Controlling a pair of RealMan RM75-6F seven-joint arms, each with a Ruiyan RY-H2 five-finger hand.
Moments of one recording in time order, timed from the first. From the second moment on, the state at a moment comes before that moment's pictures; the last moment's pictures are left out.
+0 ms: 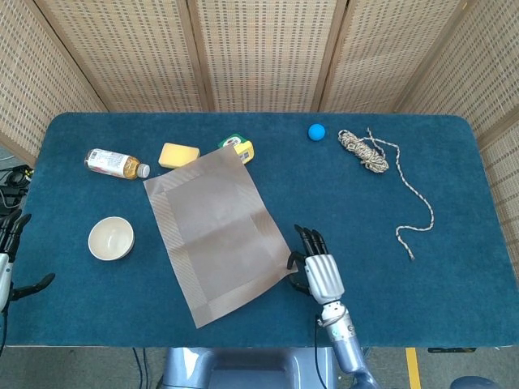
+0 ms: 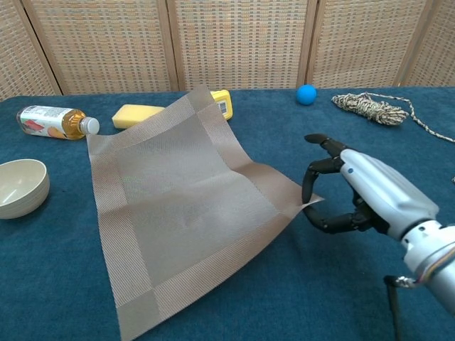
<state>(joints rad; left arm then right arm) -0.07 -1.06 -0.08 -1.76 1.46 1.53 0.03 0.36 -1.92 0.10 -1.33 -1.47 1.38 -0.10</state>
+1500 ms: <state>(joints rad) -0.07 -1.07 -0.08 -1.77 1.46 1.53 0.06 0.39 -1.48 0.17 -1.20 -1.42 1.26 -0.10</state>
